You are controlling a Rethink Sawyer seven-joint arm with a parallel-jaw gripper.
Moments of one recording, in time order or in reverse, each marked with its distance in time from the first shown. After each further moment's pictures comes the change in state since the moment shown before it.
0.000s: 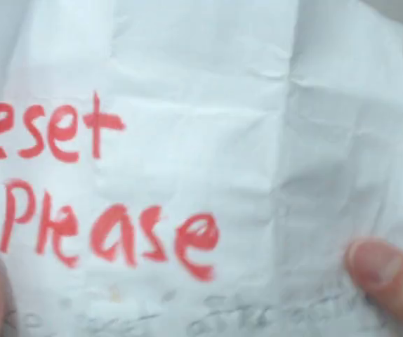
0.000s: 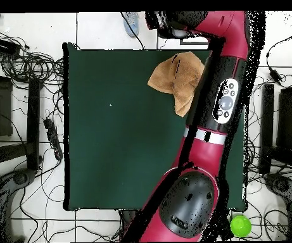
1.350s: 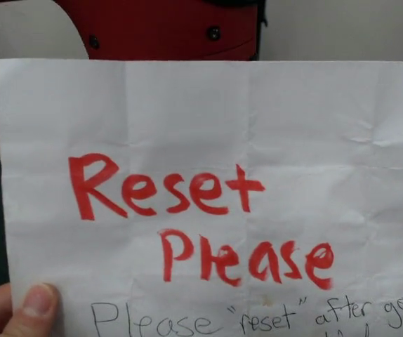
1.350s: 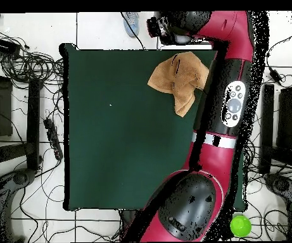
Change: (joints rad) arm 0.001 -0.027 -0.168 0.071 0.152 0.000 0.000
